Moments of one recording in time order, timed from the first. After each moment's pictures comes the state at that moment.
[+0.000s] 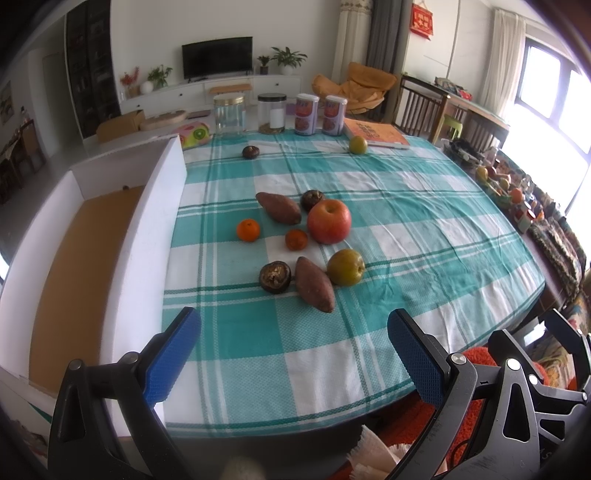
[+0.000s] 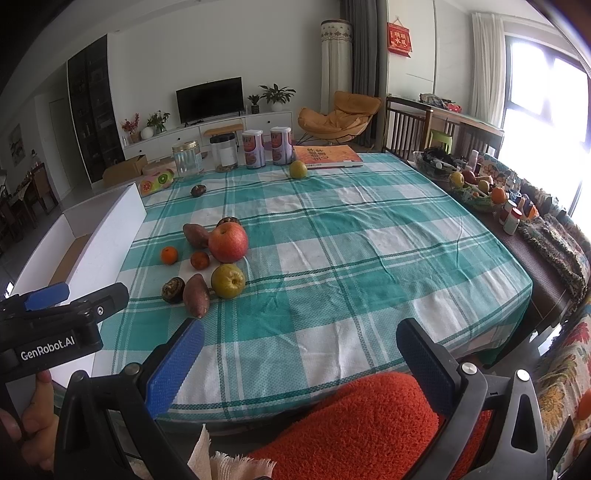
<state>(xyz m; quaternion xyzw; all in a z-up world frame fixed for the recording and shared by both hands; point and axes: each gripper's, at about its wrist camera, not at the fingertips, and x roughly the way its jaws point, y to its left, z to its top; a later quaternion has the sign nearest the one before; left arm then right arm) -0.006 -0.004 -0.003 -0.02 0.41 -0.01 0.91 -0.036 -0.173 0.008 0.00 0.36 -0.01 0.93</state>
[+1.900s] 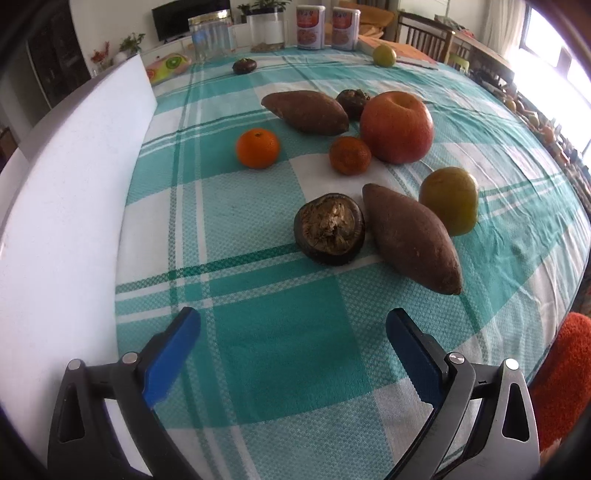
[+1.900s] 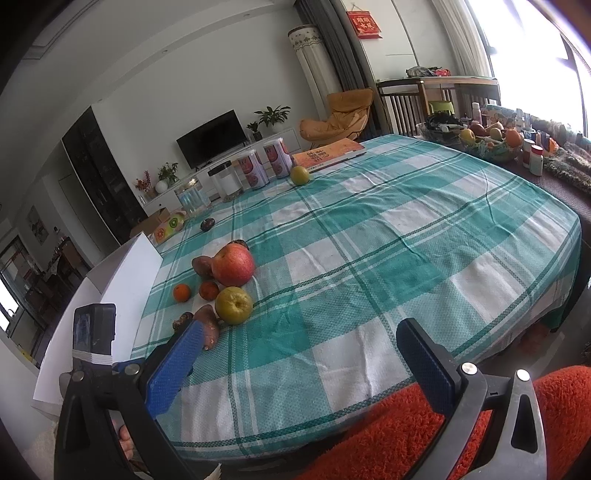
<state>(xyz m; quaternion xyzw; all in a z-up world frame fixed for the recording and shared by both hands) 0.087 0.035 -0.126 0.02 0.51 -0.03 0.86 -0.015 -0.231 -0.042 0.16 0.33 0.04 0.93</state>
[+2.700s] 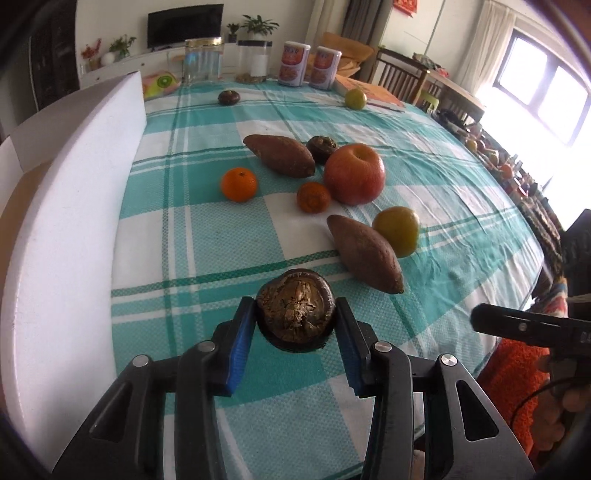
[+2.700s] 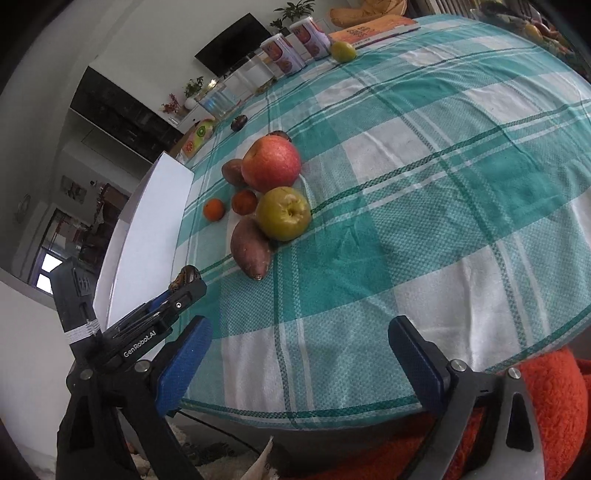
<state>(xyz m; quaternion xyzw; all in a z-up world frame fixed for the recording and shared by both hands) 0.054 0.051 -0.085 -0.06 0.46 -0.10 0.88 0.083 -0.182 -0.117 0.21 0.54 0.20 0.79</state>
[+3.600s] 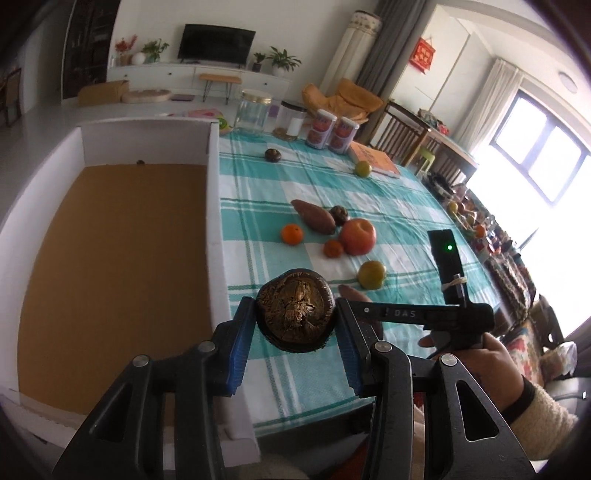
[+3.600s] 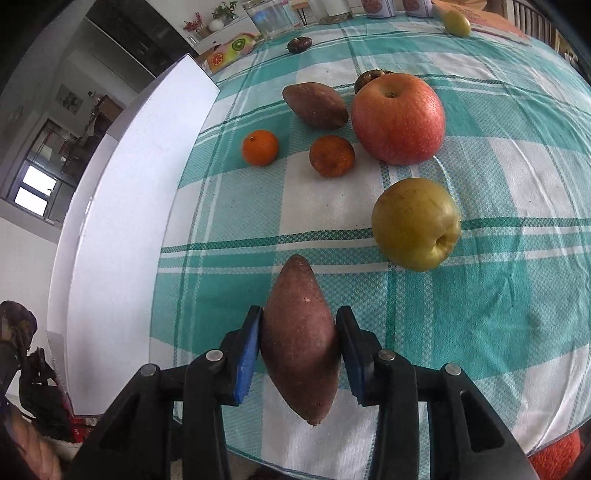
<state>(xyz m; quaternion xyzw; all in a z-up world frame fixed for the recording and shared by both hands) -0.016 0.170 0.012 -0.15 0.40 -0.07 0.90 0.111 -0.078 -0.106 0.13 0.59 0.24 0.76</state>
